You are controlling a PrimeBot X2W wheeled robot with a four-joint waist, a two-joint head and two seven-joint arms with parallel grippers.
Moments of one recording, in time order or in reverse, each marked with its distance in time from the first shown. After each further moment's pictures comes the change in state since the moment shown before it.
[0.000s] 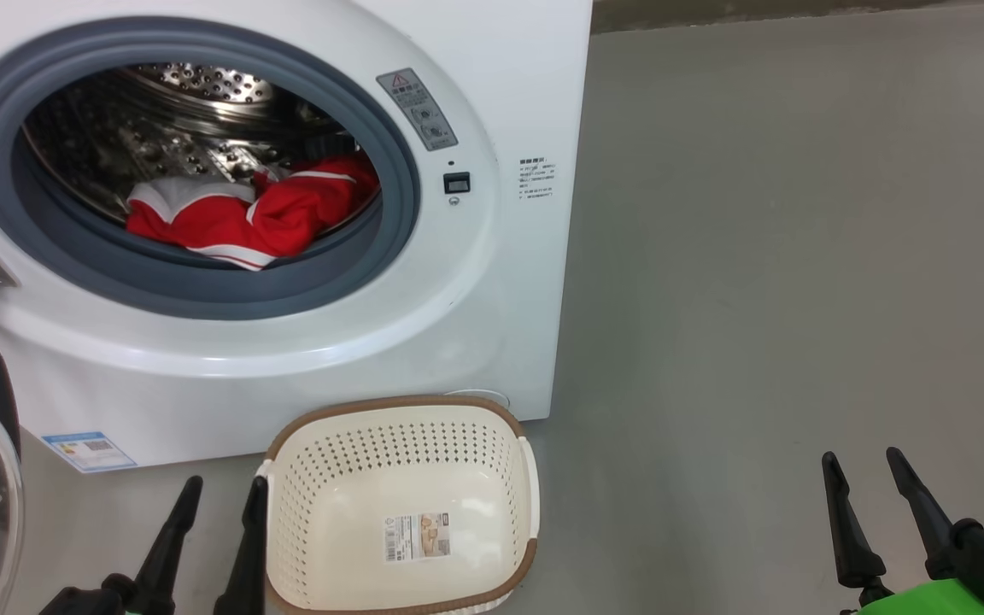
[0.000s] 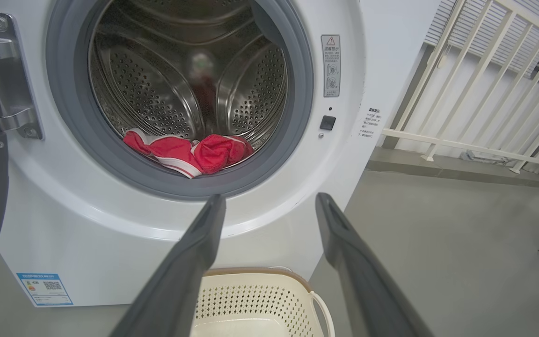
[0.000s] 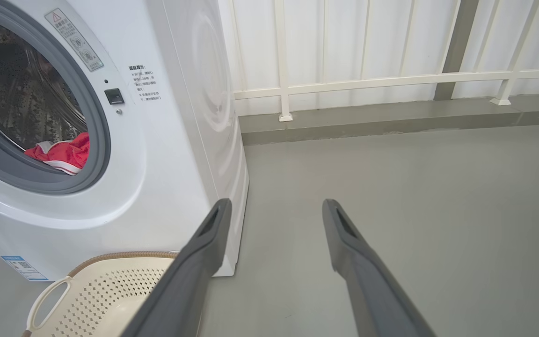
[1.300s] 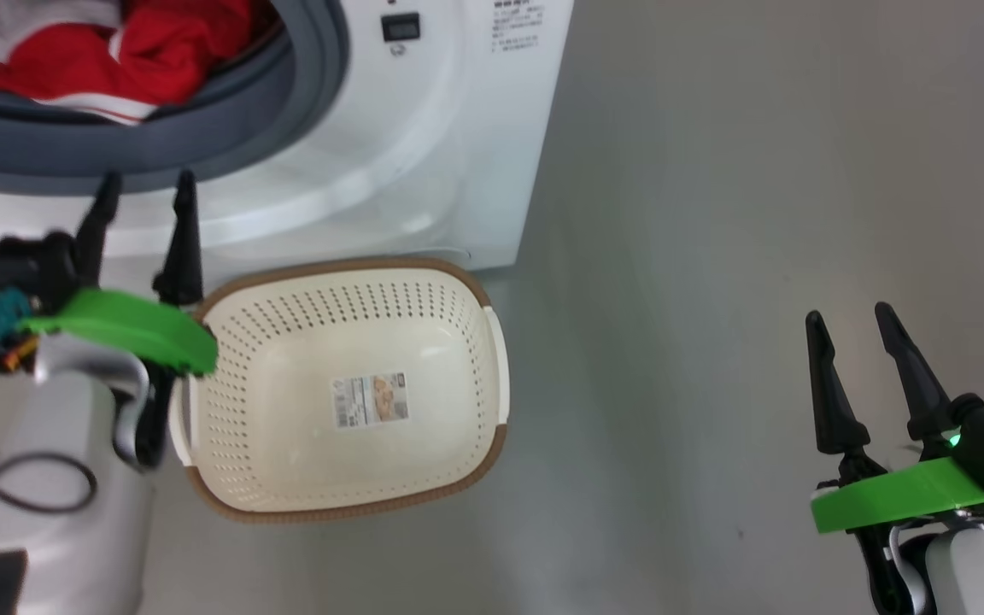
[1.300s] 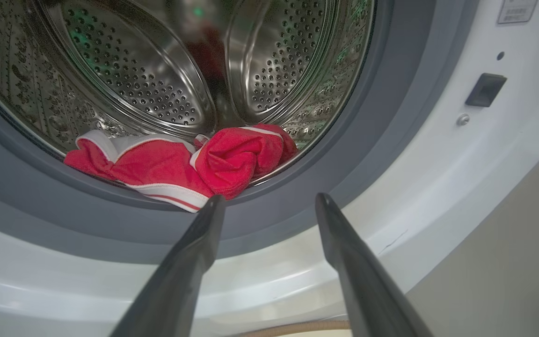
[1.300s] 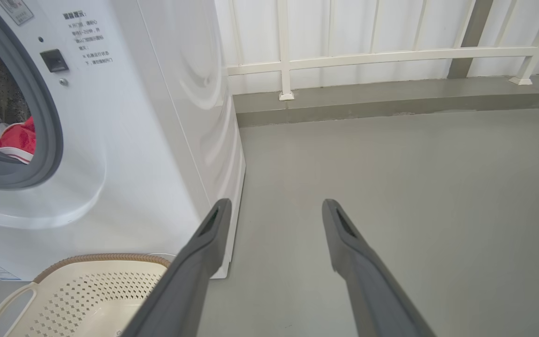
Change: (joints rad) left arm -0.760 0.016 -0.005 0.587 0.096 0.000 0.000; right arm -0.221 0.010 0.028 -0.038 -0.002 0.000 -0.003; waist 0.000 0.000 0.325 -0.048
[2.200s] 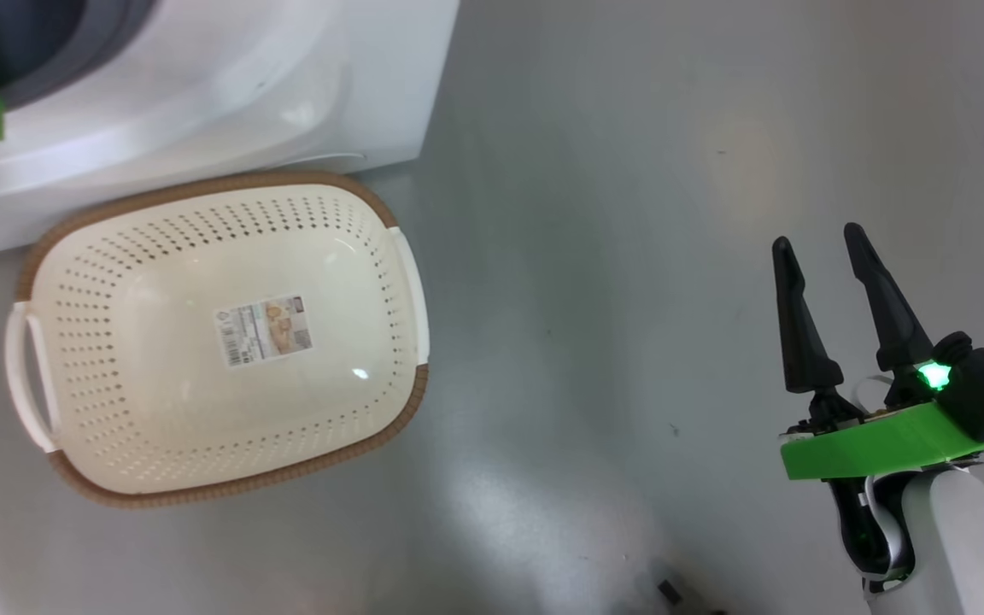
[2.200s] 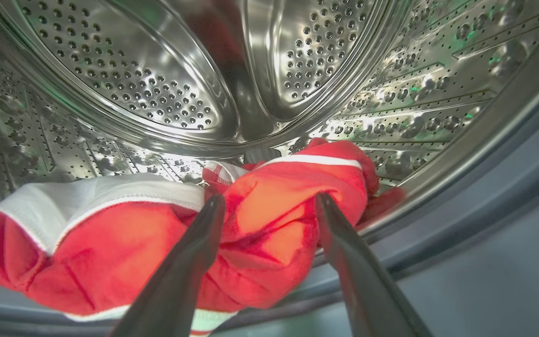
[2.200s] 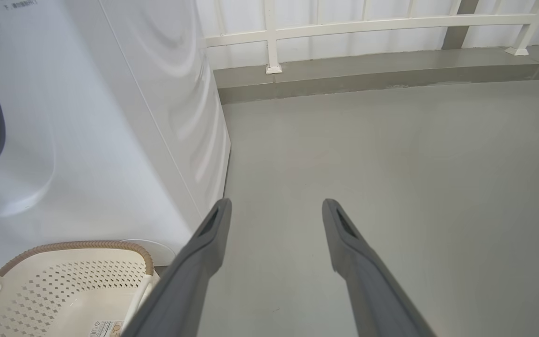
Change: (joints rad) left arm -0.539 0.138 0.015 0.393 0.118 0.039 0.000; right arm -0.116 0.000 0.078 -0.052 0.053 0.000 0.000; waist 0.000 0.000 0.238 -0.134
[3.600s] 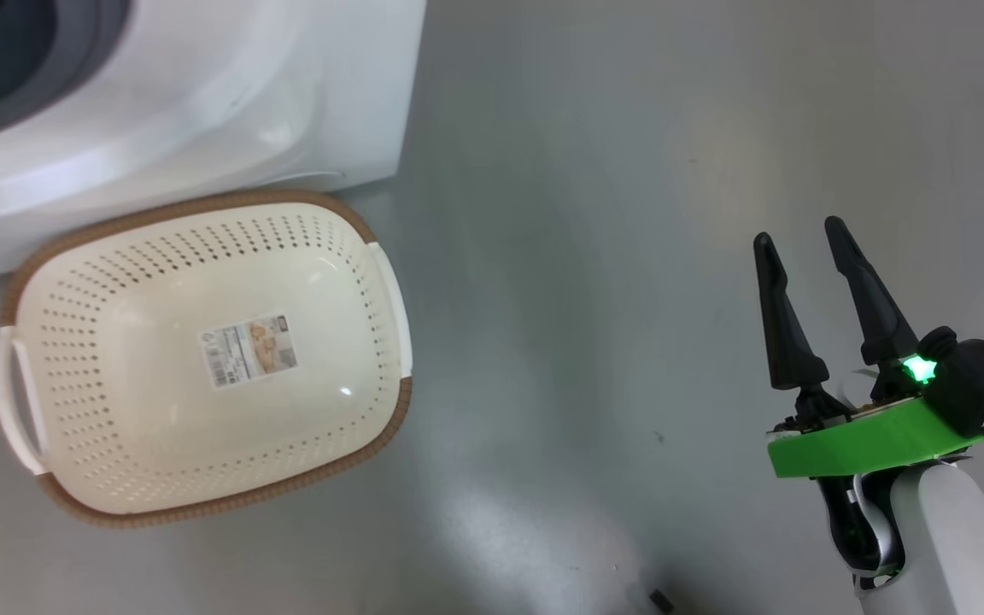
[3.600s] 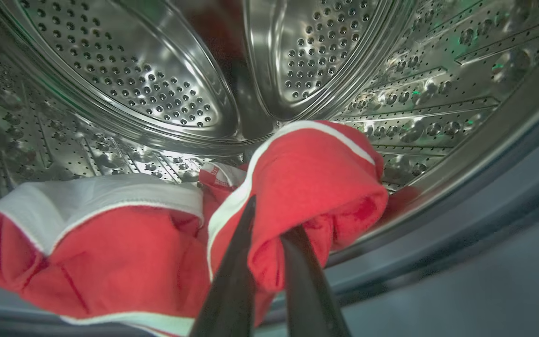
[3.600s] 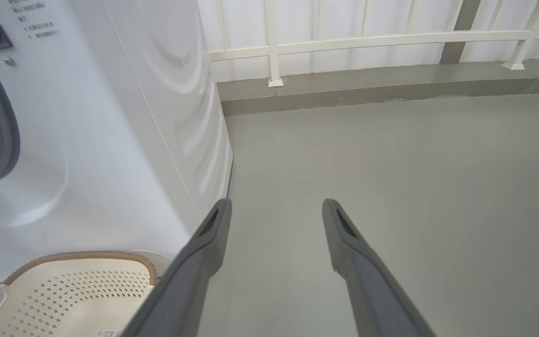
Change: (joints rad) left arm -0.032 0.034 -0.024 0.088 -0.030 0.006 0.007; right arm -0.016 0.000 0.038 -0.005 0.010 0.000 0.000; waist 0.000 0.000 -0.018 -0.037
